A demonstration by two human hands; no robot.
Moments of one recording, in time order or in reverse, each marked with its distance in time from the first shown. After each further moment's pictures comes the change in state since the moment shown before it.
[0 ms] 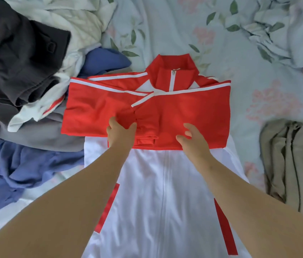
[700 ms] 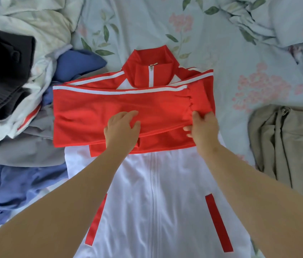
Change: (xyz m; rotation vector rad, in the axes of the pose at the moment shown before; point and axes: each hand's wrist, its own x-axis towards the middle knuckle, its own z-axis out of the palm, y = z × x) left_hand -0.006 0.030 0.034 0.493 -0.094 0.502; right_hand 0.044 0.004 -0.044 0.207 0.364 -0.006
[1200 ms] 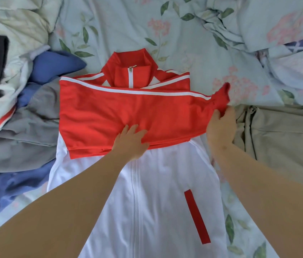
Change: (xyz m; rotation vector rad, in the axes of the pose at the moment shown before) left_hand -0.010 0.025 0.050 0.348 -0.491 0.202; right_hand 0.018 0.002 -0.079 -0.265 0.391 -0.134
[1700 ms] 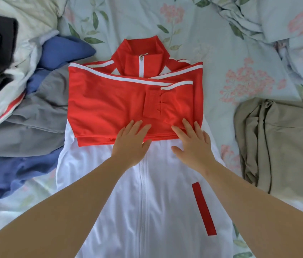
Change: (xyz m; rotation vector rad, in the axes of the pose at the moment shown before) left_hand -0.025 -0.030 0.032 0.005 0.260 0.111; right_hand -0.072 0.035 0.025 -0.726 -0.780 -0.532
